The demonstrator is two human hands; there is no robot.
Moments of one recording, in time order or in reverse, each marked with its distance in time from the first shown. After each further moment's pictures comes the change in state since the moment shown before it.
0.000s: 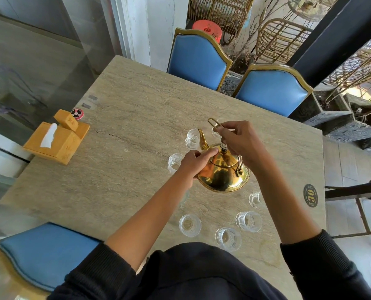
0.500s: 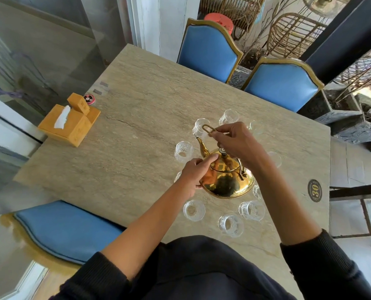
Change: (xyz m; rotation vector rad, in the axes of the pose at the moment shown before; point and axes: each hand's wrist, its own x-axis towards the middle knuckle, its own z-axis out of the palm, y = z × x) left_hand -0.043 -0.056 -0.003 -0.179 -0.025 -0.117; right_hand -0.041 0.000 0.027 -0.138 -0.149 -0.041
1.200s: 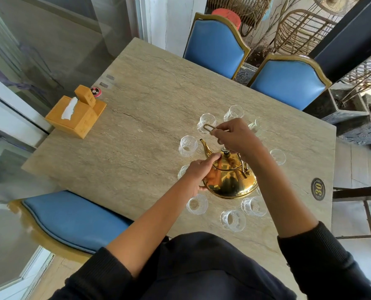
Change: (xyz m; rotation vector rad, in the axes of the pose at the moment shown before) left_hand -0.014 -0.010 0.000 0.005 -0.048 -0.074; right_hand 0.004 -0.003 0.015 -0.107 -0.021 0.057
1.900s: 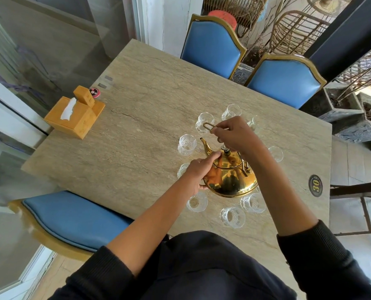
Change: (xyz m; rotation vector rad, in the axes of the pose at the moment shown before) left_hand -0.007 -0.003 0.001 -0.014 -0.027 0.000; right_hand -0.013 -0.005 -0.001 -0.012 0.029 -0.009
